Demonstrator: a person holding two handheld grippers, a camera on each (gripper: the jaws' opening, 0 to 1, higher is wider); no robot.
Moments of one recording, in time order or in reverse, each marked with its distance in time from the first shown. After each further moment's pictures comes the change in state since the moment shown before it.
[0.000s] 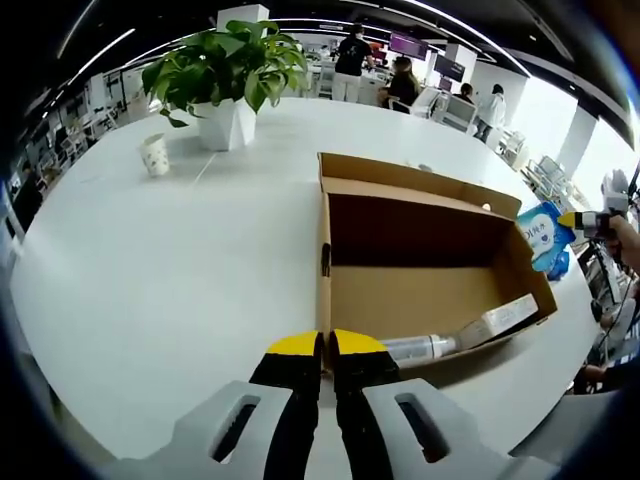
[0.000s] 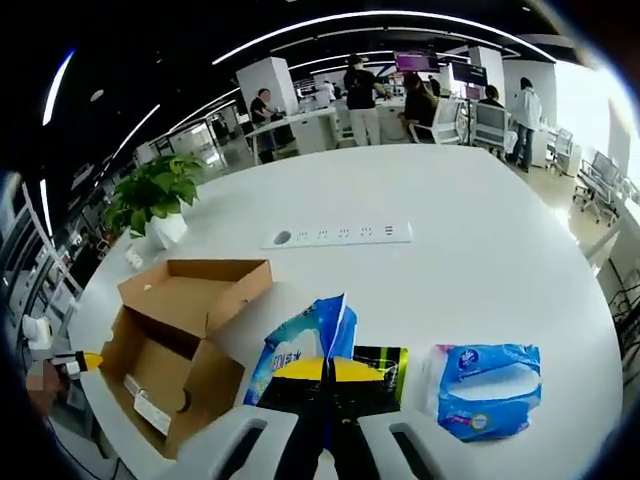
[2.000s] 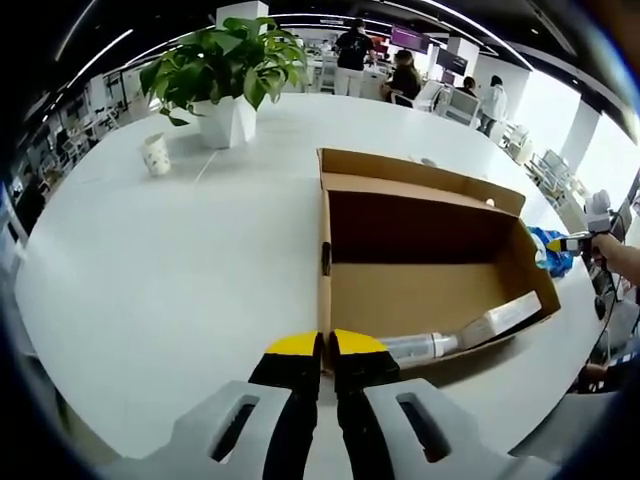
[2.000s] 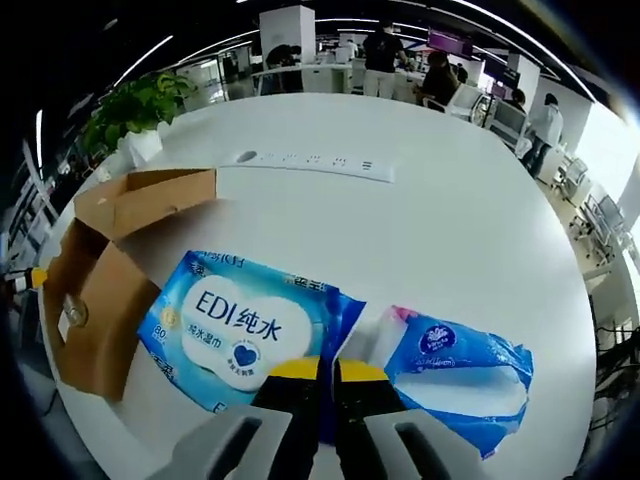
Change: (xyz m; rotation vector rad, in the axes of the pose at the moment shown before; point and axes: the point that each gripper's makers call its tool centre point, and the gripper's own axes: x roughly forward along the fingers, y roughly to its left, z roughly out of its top) left arm 0.009 0.007 0.001 0.011 0.027 0.020; right arm 0.033 -0.061 -0.056 -0.206 0.192 -0.088
